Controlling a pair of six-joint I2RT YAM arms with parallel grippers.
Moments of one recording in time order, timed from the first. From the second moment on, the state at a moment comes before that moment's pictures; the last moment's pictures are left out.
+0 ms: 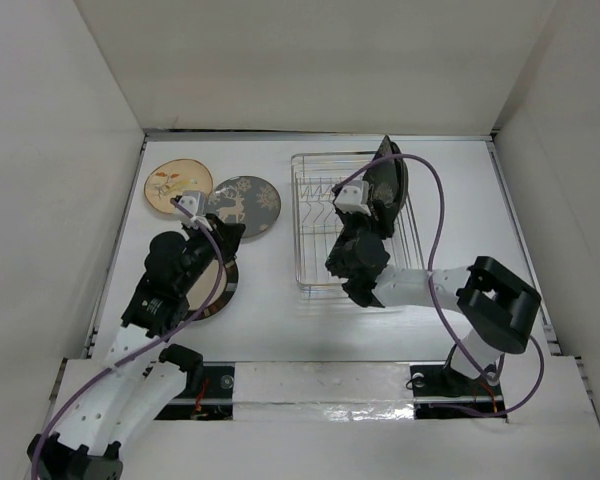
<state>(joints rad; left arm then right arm) -0.39 0.64 0.63 -0.13 0.09 -0.38 0.99 1.63 0.88 1.29 1.46 -0.92</state>
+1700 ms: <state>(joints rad) 0.03 1.43 0.75 0.14 0.20 -0.73 0.76 0.95 0.69 0.28 0.08 0.42</state>
